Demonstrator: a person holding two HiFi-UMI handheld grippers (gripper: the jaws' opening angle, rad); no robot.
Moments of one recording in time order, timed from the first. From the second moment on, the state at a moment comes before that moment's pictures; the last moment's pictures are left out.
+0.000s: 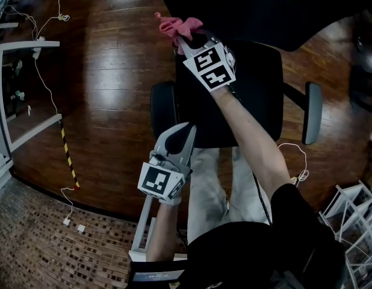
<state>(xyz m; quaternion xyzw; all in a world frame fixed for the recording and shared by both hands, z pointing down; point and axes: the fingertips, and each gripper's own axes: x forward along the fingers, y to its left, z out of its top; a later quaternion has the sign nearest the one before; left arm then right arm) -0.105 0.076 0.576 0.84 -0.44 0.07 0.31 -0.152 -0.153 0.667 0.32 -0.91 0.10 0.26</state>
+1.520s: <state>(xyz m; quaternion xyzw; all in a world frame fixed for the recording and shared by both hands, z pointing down) 0.088 0.060 0.548 0.90 -0.32 0.10 0.27 0.256 -0.228 0.590 0.58 -0.76 0.20 0.20</state>
